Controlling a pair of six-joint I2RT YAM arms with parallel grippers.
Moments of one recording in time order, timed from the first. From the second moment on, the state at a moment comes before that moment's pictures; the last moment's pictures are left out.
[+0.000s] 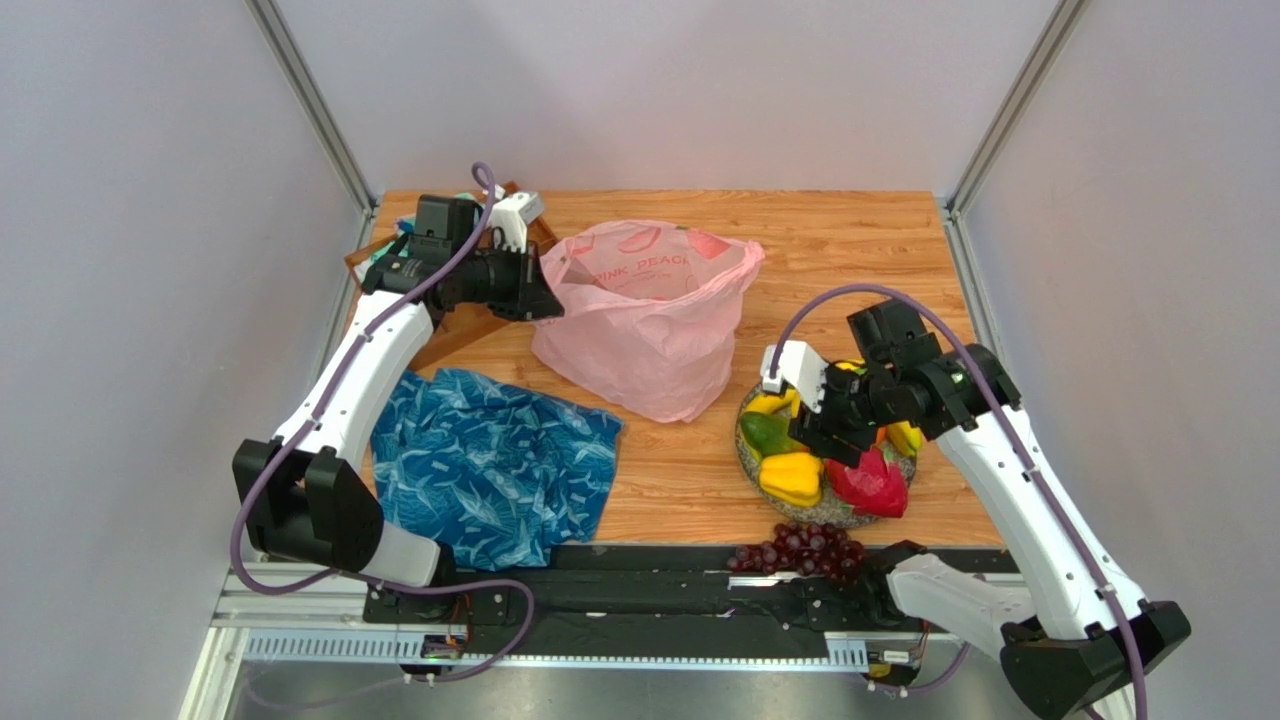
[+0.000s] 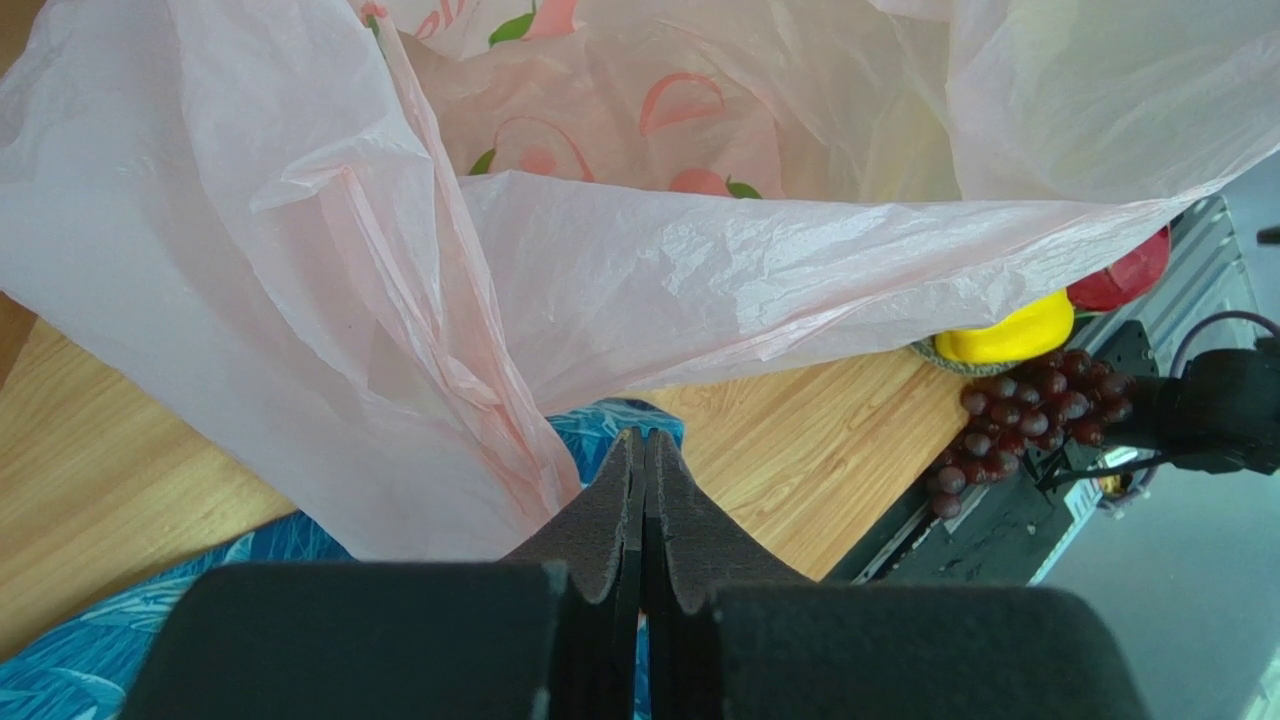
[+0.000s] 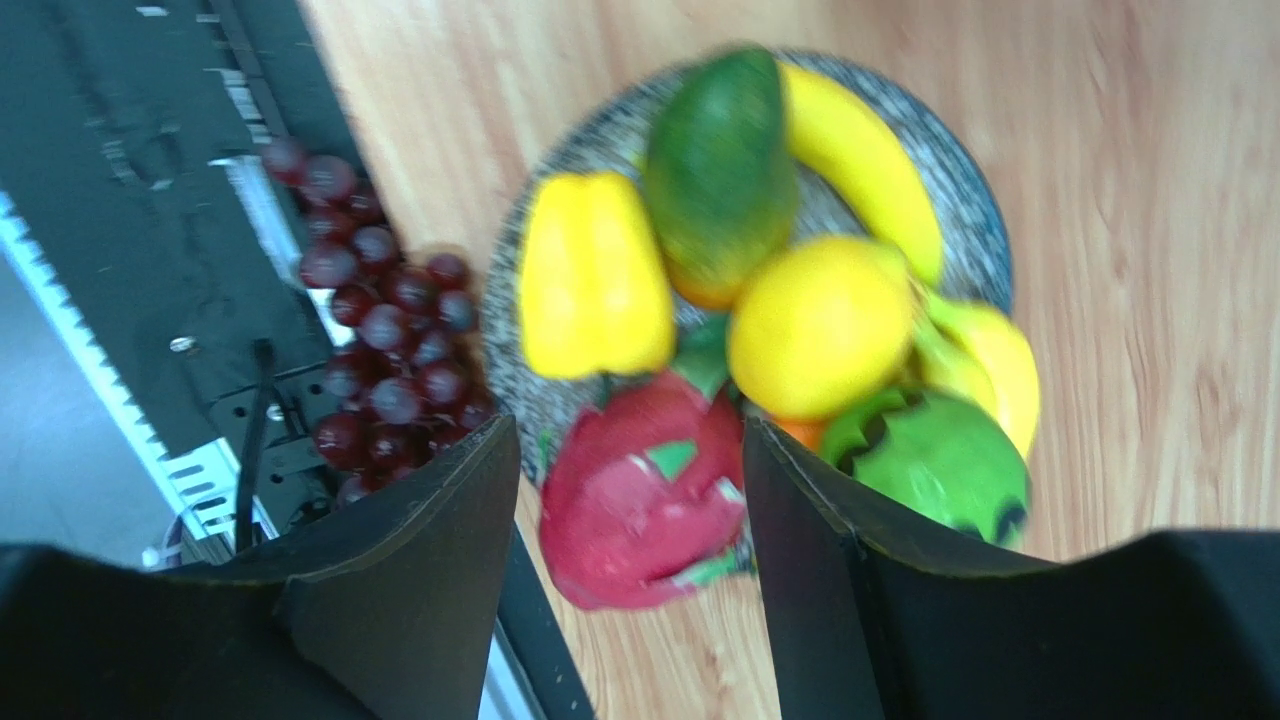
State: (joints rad) left arm -0.21 1.44 1.37 -0.69 0.61 -0.05; right arm 0.40 1.04 1.20 -1.29 -0.31 -0.83
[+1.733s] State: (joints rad) left arm -0.17 1.29 1.26 -0.68 0.64 -0.06; right arm 0.87 1.08 1.31 -1.31 -0.14 -0.94
